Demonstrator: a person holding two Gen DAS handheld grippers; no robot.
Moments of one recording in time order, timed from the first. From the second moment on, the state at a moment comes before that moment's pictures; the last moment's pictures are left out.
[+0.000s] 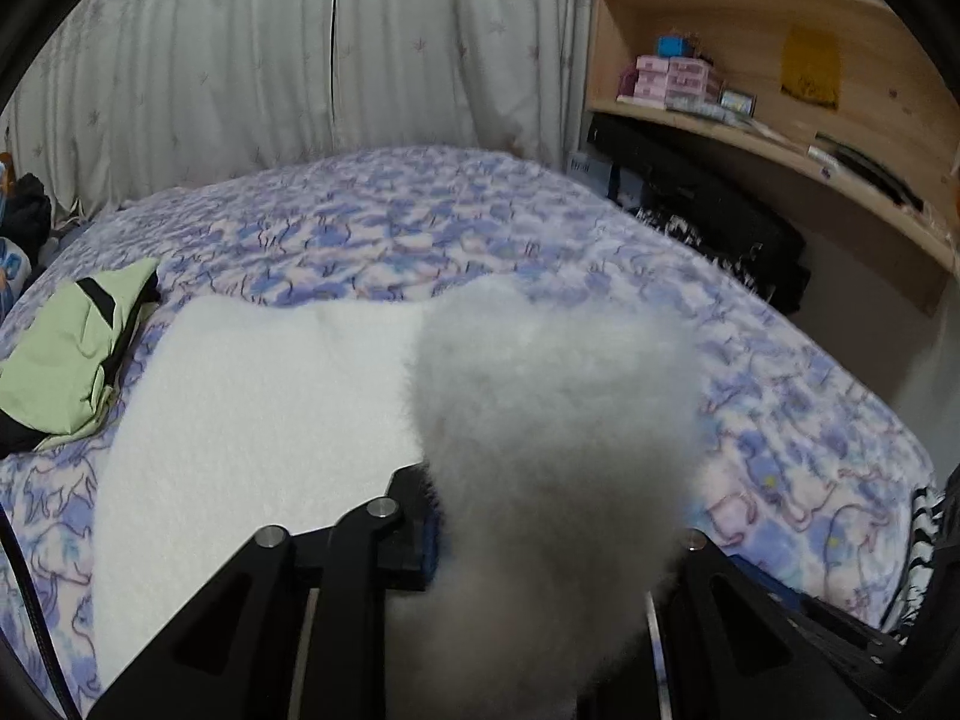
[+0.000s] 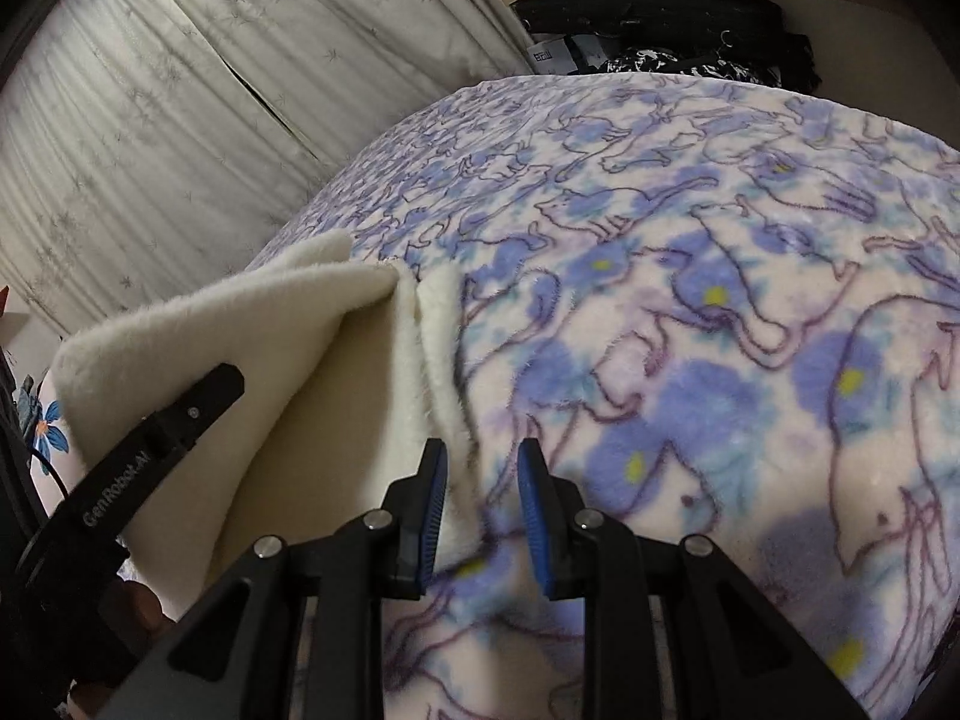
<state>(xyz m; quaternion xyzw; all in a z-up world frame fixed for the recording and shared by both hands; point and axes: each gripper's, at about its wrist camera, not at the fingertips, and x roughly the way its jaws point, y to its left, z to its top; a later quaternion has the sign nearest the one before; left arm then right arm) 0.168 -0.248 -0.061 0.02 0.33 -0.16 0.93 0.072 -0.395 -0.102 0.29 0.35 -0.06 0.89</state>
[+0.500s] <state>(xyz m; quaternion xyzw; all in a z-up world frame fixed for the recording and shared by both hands) 0.137 -0.192 -0.034 -0.04 0.39 -0.23 0.89 0.066 -0.397 -0.085 0.28 0.37 -0.05 0.88</state>
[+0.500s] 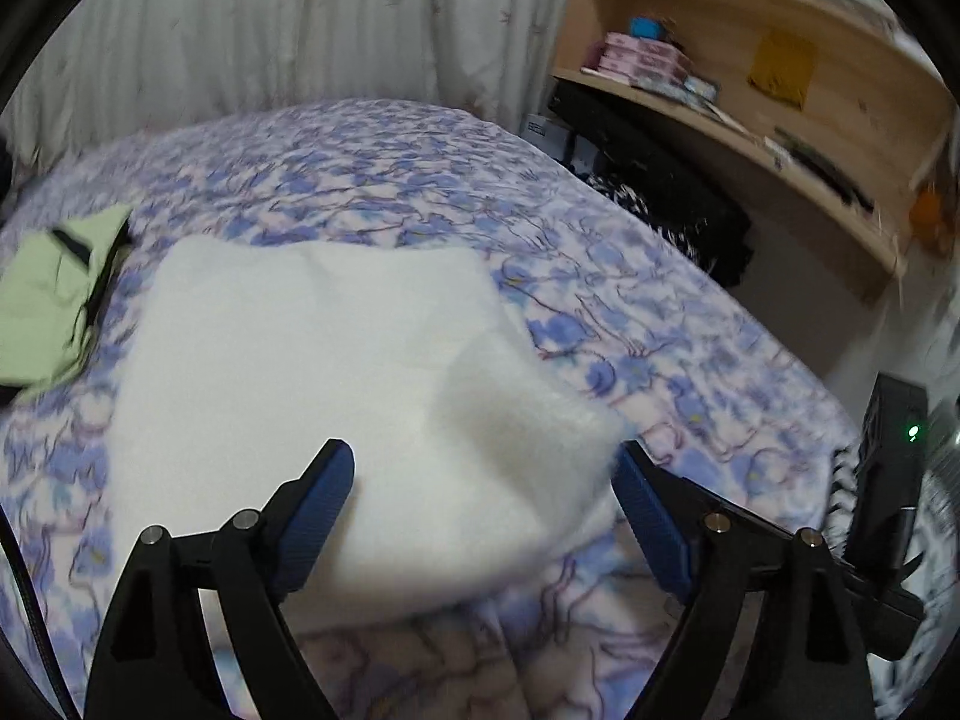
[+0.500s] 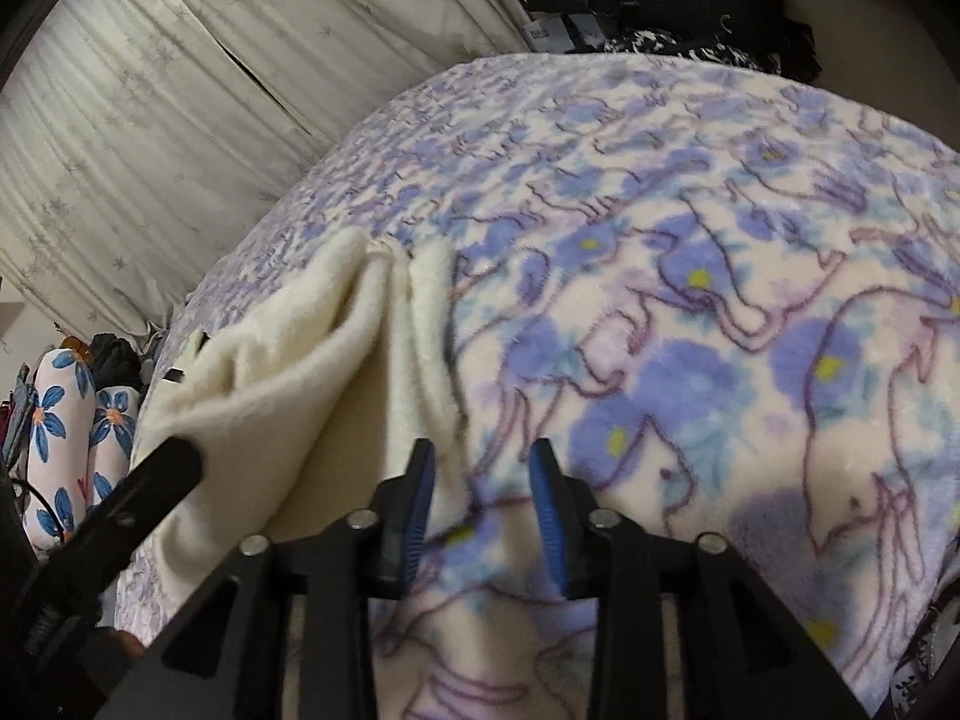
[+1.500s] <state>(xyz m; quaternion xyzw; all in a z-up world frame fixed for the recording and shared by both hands) 0.175 -0.047 -0.077 -0.16 0.44 -0.10 0.88 0.139 -0.361 -0.039 0.25 0.38 0.13 0.88</state>
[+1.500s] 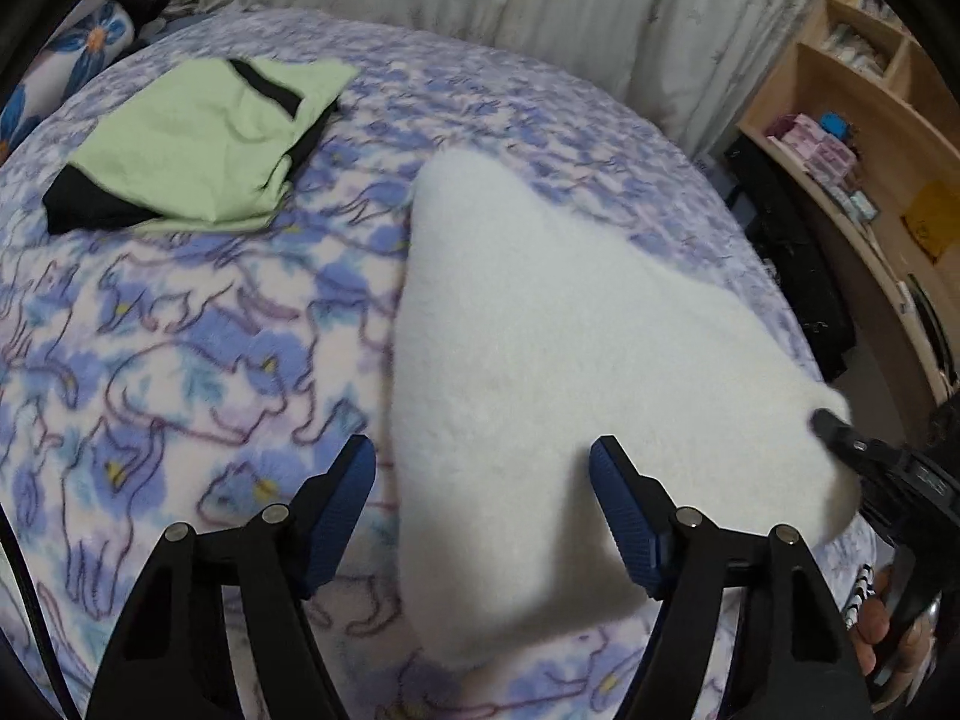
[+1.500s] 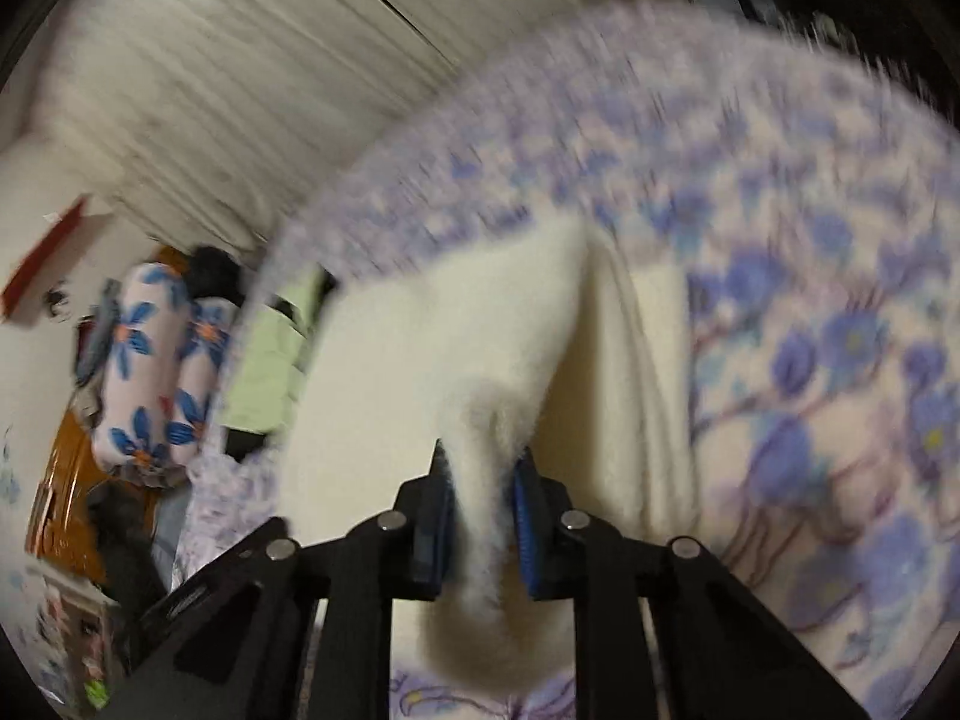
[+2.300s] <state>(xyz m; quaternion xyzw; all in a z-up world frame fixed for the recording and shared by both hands) 0.222 -0.050 -0.098 -0.18 0.50 -0.17 0.83 0.213 -0.395 -0.085 0.27 0.44 0.07 0.85</state>
